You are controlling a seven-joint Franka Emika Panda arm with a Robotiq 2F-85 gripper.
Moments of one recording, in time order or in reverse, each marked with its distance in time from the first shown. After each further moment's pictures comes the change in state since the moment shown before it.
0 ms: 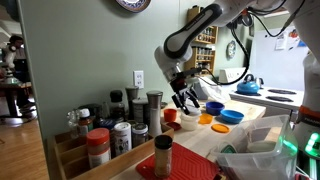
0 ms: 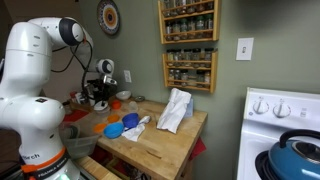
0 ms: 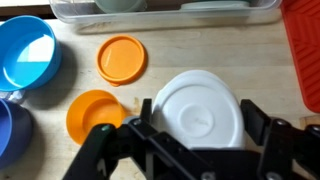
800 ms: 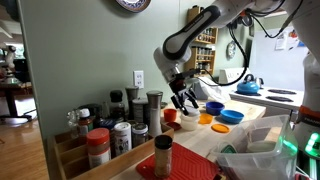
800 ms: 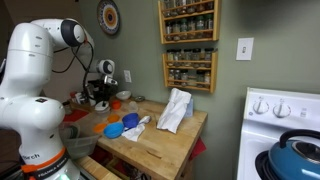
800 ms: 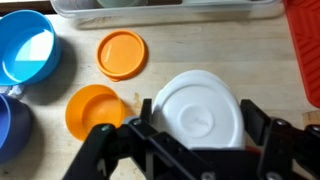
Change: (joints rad) arm 0.000 0.022 -0.002 0.021 -0.010 0.000 0.000
